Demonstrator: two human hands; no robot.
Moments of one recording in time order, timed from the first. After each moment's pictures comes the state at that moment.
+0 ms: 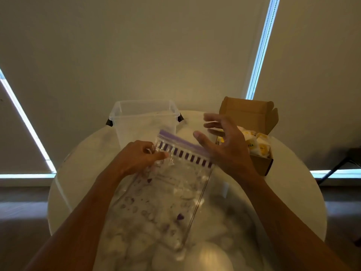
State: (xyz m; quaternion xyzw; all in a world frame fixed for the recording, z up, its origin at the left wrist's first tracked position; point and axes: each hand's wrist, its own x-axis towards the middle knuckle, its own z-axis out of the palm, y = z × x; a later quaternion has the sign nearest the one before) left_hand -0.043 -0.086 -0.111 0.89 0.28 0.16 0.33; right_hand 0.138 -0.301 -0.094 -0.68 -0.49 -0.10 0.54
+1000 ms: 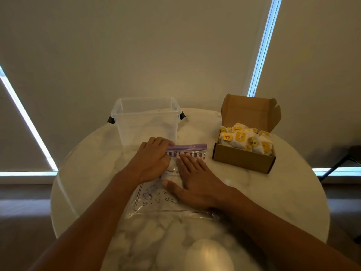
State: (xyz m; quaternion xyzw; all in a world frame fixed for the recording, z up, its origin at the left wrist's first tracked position) left_hand -0.021 -0.109 -0.127 0.96 0.21 0.12 0.15; right_hand 0.085 -0.280 -0.160 -0.81 -0.58 0.07 0.08
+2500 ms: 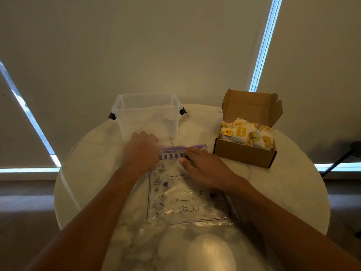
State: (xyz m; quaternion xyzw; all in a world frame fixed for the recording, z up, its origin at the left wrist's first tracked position) left_hand -0.026 -0.089 -0.138 0.92 0.34 0.18 0.07; right_hand 0.110 -0.277 -0.145 -0.82 -0.55 0.04 0.16
